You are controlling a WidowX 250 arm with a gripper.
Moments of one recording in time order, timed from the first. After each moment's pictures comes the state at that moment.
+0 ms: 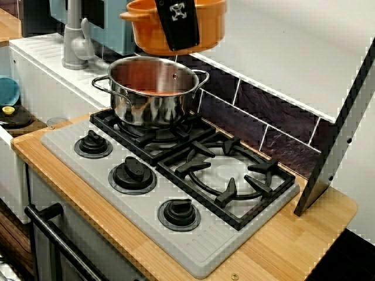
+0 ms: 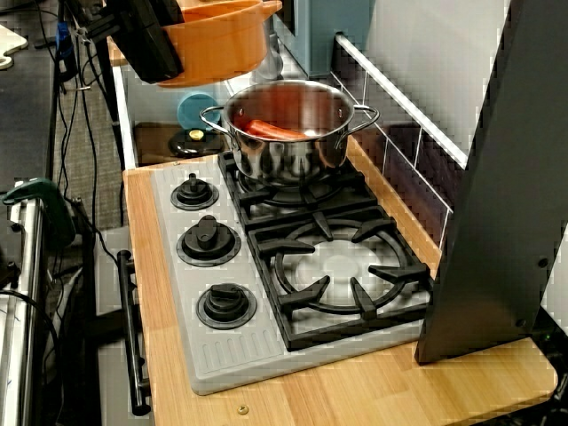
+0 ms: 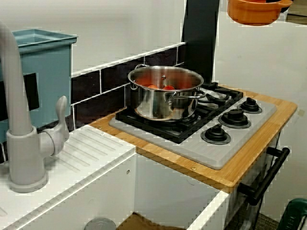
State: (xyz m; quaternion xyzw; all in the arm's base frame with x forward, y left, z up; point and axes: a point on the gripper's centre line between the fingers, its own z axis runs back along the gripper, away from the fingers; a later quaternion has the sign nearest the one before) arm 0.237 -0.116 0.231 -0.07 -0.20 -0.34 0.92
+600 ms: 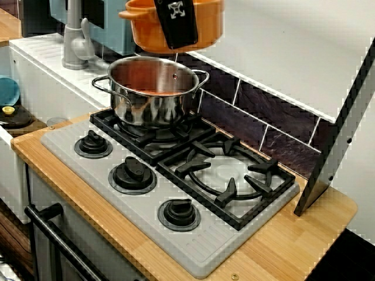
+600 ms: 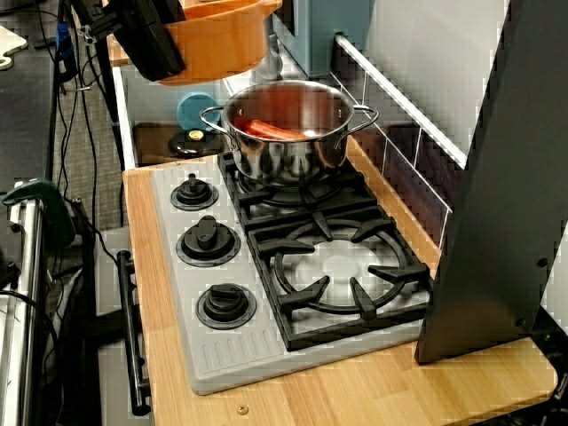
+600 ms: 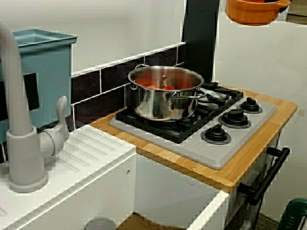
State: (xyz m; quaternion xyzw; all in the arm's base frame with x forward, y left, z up) arm 0.240 -0.112 0.232 -0.07 -0.21 -0.34 0.92
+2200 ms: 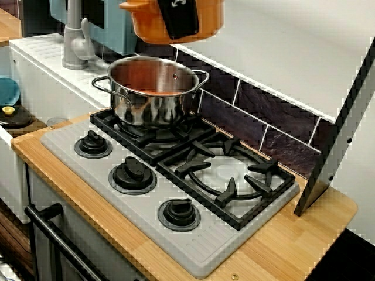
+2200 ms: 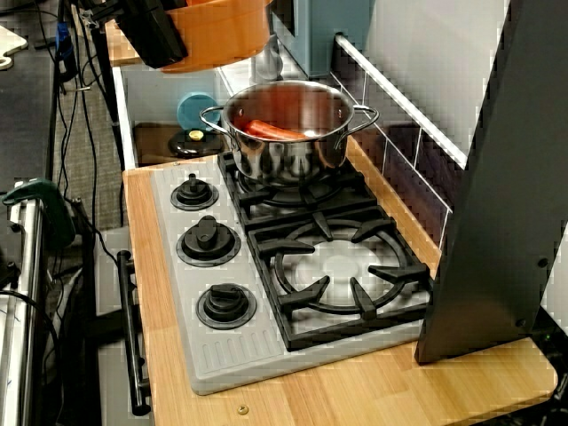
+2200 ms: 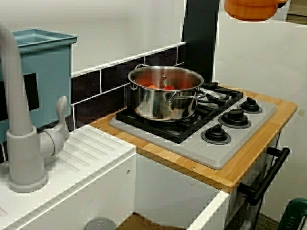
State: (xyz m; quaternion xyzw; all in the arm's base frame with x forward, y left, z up) arm 0.242 -0.109 0.239 -0.07 -0.21 -0.33 0.92
